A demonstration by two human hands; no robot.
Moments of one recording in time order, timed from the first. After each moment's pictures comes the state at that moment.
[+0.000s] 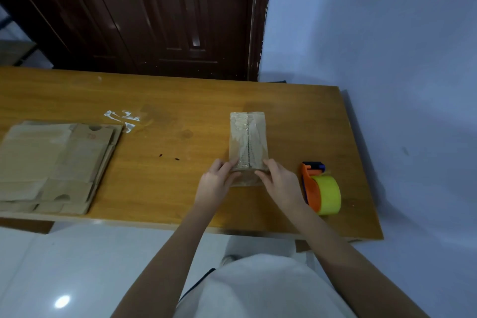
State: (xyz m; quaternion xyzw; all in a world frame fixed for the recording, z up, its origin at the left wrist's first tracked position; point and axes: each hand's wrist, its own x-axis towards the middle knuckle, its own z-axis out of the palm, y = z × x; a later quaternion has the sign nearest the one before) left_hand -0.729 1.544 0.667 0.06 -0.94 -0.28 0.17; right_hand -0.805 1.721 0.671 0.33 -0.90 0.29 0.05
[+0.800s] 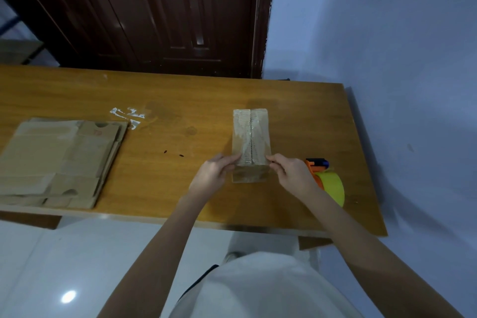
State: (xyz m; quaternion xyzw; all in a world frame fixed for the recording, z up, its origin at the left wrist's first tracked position) left_hand -0.729 1.521 0.679 0.02 -0.93 -0.35 0.09; right_hand -0.827 1.738 0.685 0.37 -0.88 0.29 -0.04
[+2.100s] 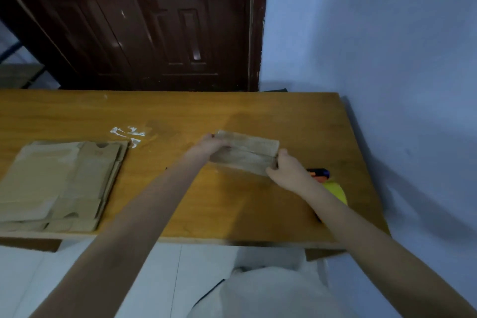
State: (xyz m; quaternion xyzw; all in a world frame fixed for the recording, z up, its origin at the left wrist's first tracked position) left_hand -0.825 1.488 0.746 0.39 -0.76 -0.50 -0.15; right_hand -0.835 1.698 0.755 0.17 -0.91 0.26 -0.27
